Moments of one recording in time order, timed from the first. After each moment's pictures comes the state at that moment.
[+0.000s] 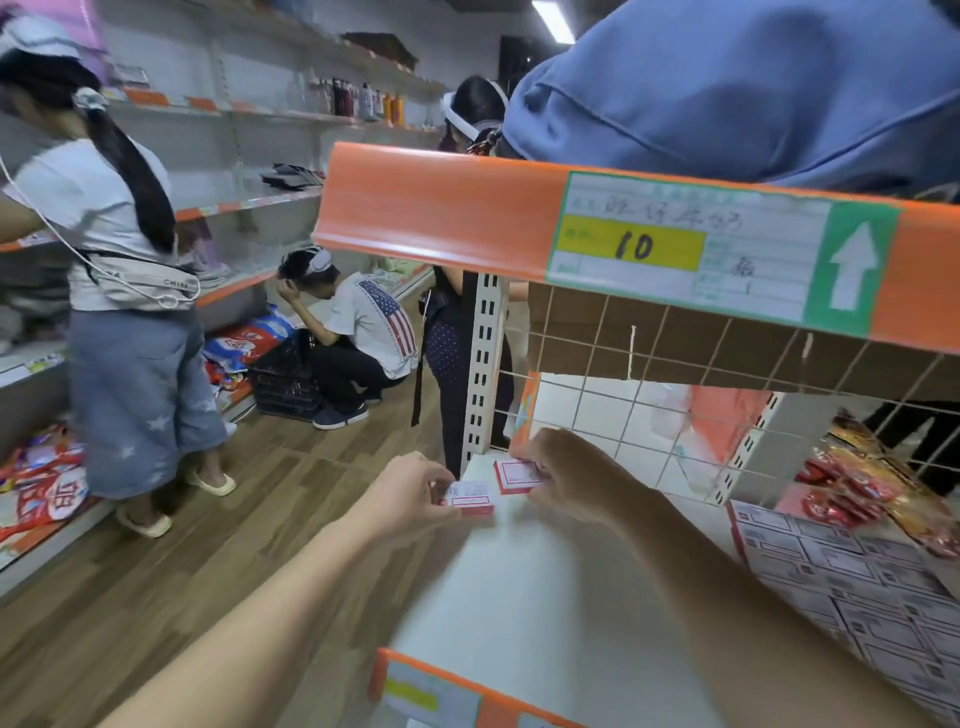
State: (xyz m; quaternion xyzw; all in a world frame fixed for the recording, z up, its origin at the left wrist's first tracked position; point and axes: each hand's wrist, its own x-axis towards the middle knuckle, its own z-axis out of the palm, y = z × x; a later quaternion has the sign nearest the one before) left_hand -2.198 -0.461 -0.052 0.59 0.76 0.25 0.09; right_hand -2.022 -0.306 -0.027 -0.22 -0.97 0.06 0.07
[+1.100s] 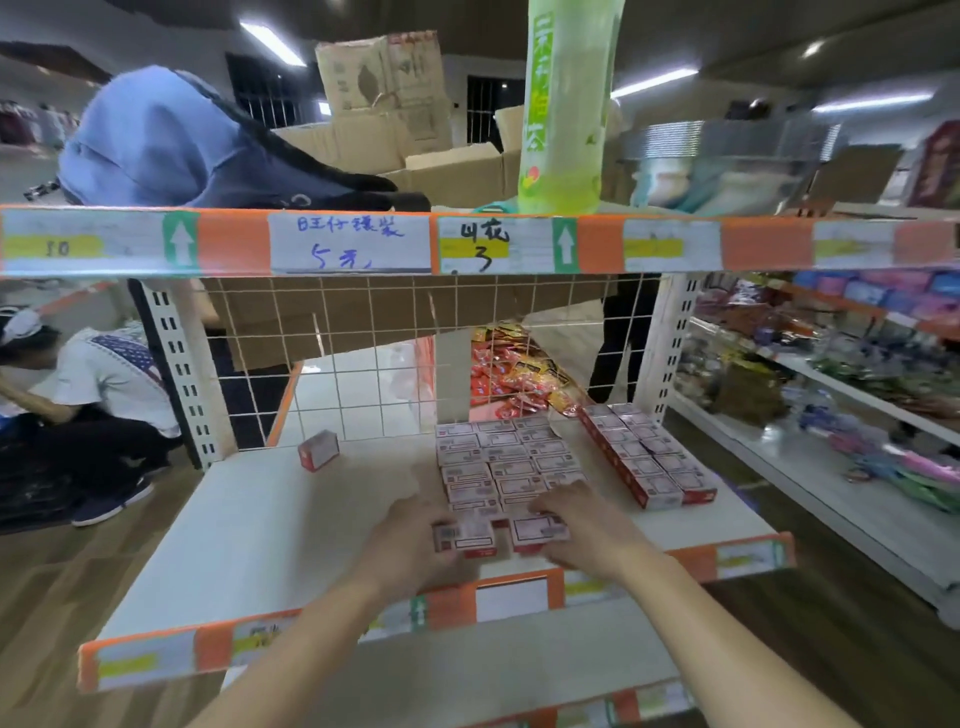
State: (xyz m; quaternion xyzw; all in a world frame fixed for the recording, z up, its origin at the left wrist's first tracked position) left_hand -1.890 -0.450 -0.061 0.74 0.62 0.22 0.13; right_hand -1.647 -0.401 -0.046 -0.51 -0.86 0.08 0.06
